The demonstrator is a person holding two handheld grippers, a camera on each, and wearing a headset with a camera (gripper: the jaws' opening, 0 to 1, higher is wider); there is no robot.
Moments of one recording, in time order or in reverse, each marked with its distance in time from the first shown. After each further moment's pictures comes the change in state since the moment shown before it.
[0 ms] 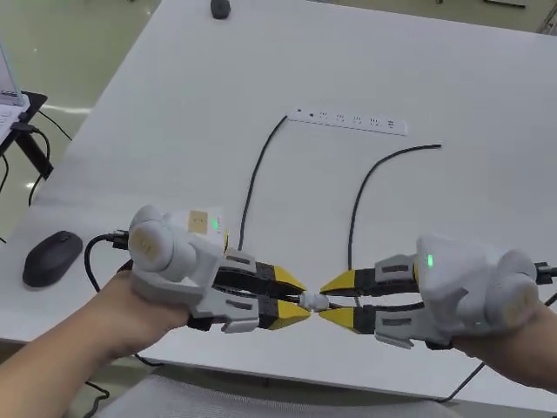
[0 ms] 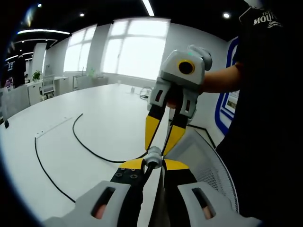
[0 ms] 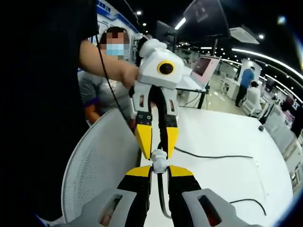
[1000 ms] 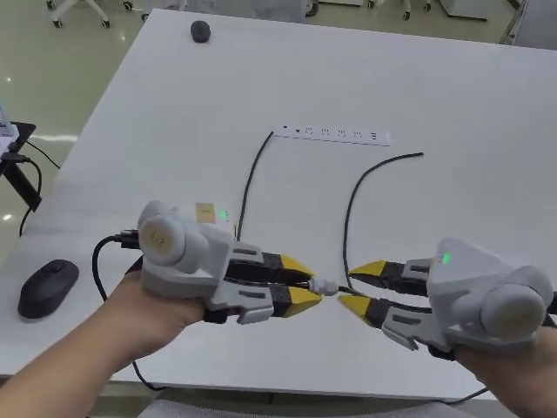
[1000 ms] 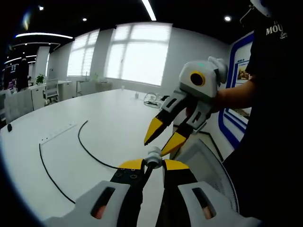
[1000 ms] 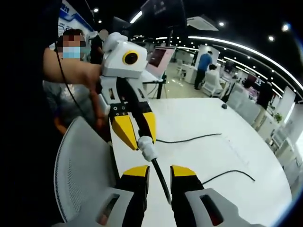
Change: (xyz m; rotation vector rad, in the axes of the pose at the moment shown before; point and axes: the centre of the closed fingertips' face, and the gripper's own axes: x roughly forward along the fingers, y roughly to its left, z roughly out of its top) left arm -0.003 0.013 0.025 0.006 -0.047 0.034; right arm -0.020 -0.032 -0.007 0.189 0.074 -0.372
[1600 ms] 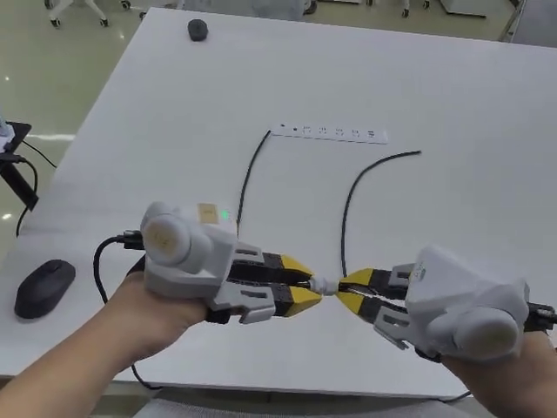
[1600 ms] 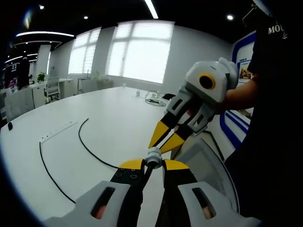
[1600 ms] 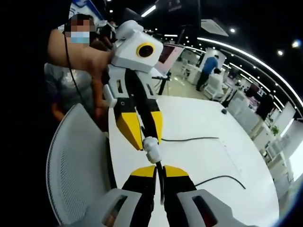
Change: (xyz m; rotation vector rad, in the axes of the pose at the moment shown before) left arm 0.007 0.004 -0.001 -0.013 0.021 0.014; right arm 0.003 -0.001 -0.006 -0.116 0.041 -0.034
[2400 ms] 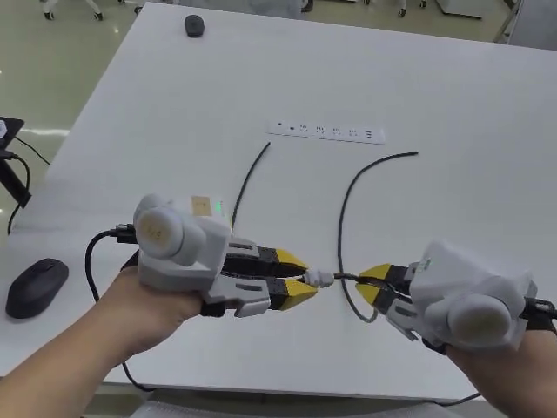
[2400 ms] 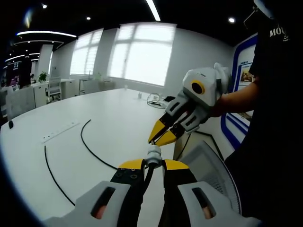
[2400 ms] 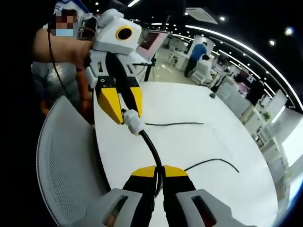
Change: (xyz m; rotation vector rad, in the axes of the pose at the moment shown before) left arm -0.003 0.010 0.005 -0.016 -0.025 0.008; right arm -0.006 -0.035 -0.035 0.102 0.118 -0.099
